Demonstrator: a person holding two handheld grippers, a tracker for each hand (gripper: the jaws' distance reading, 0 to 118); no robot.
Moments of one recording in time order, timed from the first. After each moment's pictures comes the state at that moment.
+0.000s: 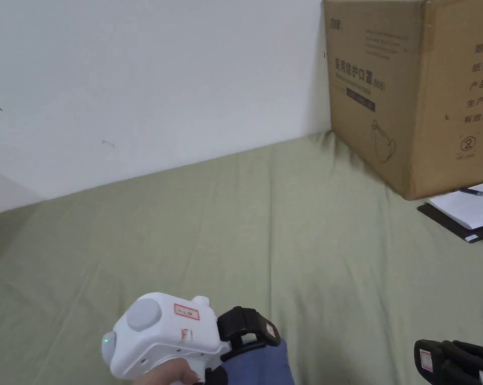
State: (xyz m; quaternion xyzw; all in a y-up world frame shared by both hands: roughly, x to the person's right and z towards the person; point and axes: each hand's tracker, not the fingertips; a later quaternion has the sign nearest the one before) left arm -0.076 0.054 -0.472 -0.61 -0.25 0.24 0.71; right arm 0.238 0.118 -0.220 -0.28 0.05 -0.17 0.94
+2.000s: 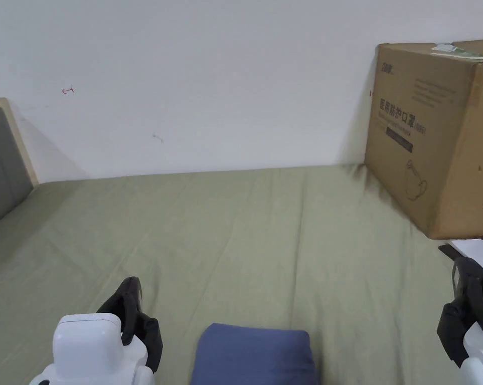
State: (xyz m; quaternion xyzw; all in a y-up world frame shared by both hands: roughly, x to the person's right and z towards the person) left arm -0.152 0.119 -0.226 0.01 -0.03 0.00 1.00; right arm 0.159 0.132 -0.196 0.05 -0.12 0.04 0.99
